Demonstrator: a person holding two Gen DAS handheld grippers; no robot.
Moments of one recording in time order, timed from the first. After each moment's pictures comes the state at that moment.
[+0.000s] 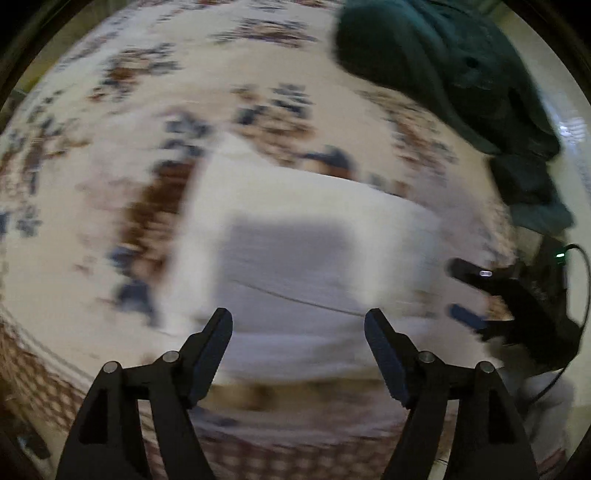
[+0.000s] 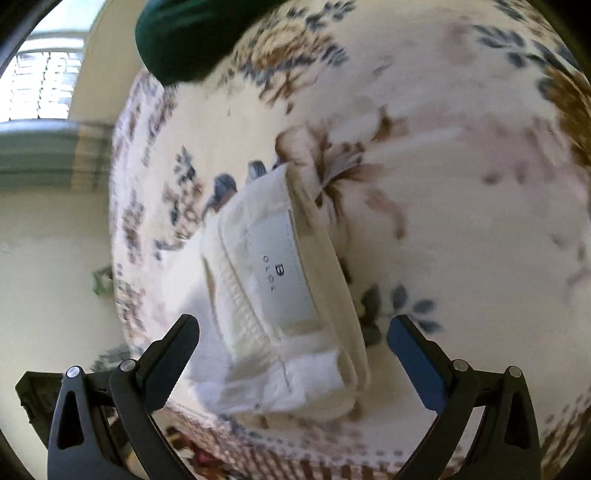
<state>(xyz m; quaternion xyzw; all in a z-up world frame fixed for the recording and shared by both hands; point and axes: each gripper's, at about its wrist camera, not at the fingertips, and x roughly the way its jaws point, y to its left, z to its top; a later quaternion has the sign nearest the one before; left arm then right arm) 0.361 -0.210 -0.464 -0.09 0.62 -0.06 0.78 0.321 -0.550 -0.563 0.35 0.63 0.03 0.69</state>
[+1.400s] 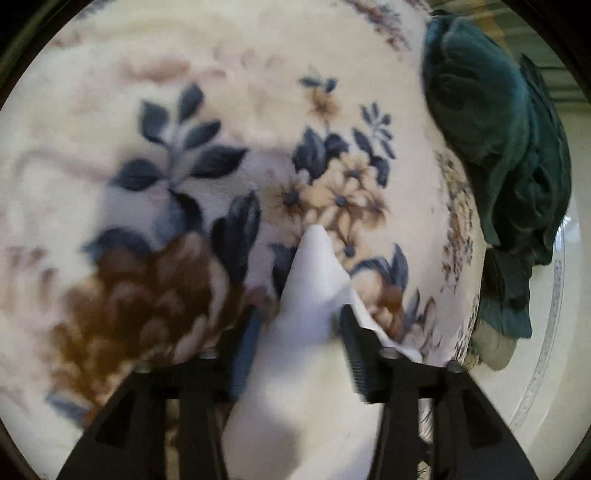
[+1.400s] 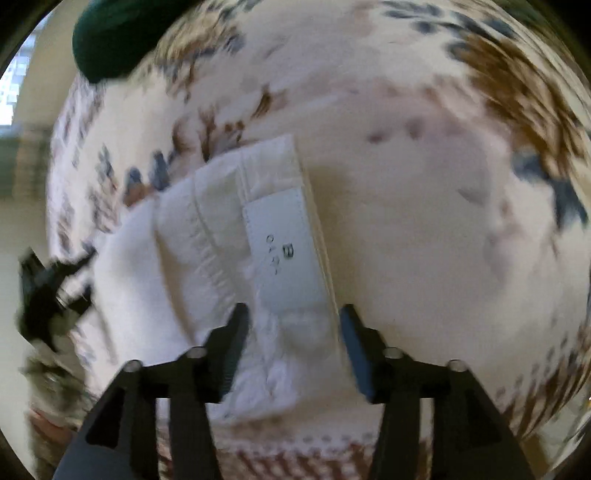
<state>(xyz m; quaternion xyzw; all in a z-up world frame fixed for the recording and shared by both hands) 0.509 -0.143 -0.559 -0.31 0.65 -0.11 0.68 0.257 -0.590 -0.563 0.36 0.63 -0.08 0.68</state>
